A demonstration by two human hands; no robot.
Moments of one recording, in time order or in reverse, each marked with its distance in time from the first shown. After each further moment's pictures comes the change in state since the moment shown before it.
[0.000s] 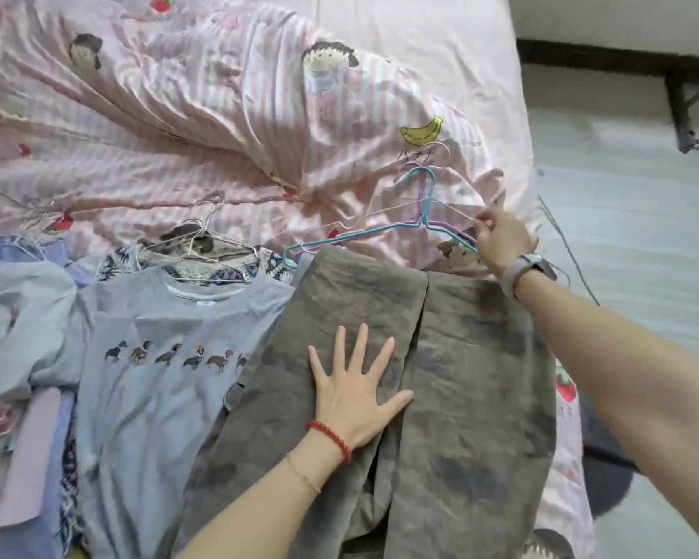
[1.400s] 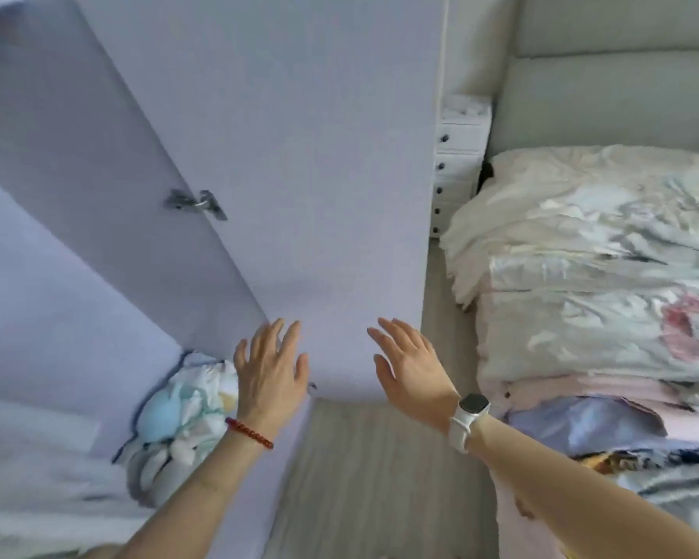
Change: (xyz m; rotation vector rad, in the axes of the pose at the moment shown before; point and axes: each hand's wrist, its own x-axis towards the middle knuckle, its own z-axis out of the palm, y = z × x) left_hand -0.786 -0.114 0.105 0.005 0.813 -1.780; right_hand -0.857 -0.226 0.070 0.064 -0.888 -2.204
